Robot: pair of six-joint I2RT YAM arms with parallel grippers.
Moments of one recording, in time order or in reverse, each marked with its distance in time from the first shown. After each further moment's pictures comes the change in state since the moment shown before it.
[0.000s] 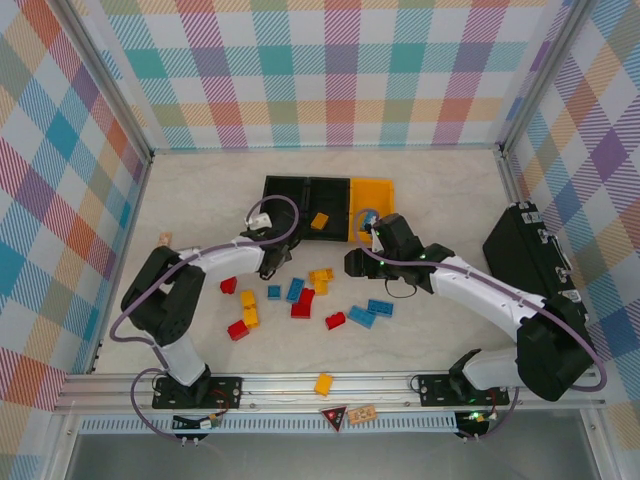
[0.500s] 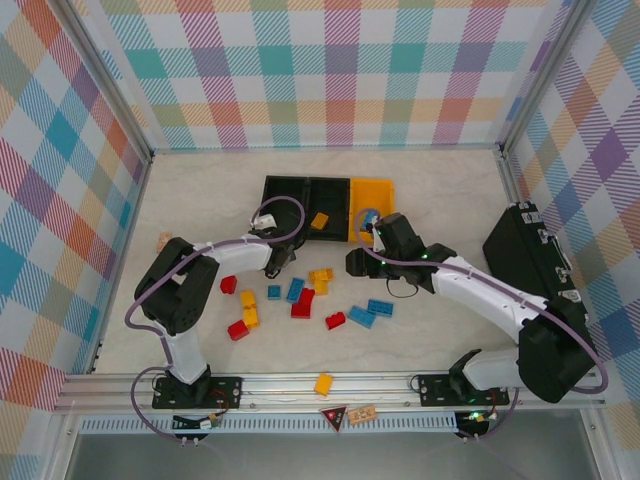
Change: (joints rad) left arm -0.003 0.119 0.038 0.037 -0.006 -0.024; right arm -0.007 -0.008 0.000 -0.008 0.000 -0.013
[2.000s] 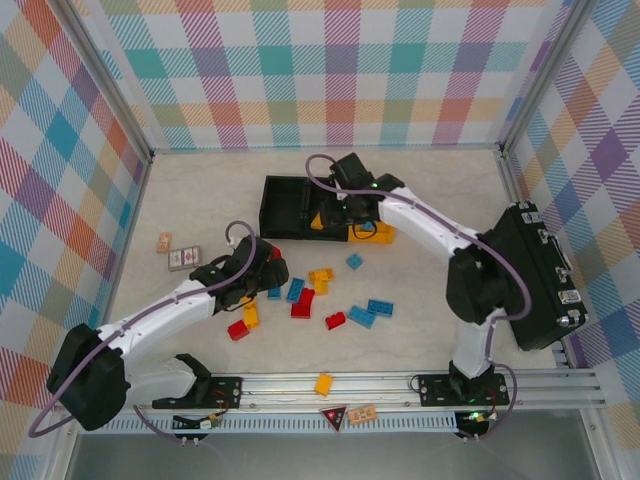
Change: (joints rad) left arm -0.042 -0.633 -0.326 -0.074 0.325 0.101; right arm -0.014 0.536 0.749 -0.337 0.130 -0.156
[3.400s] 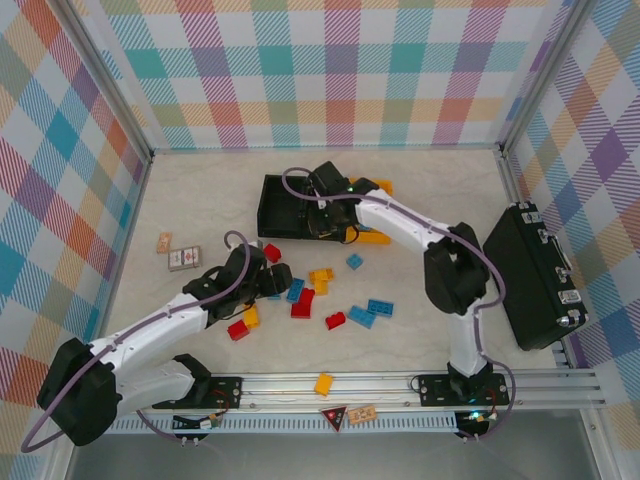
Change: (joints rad) left arm -0.002 -0.113 -0.128 0.141 0.105 0.023; right arm 0.057 0.200 0.167 -0.054 0.040 -0.061
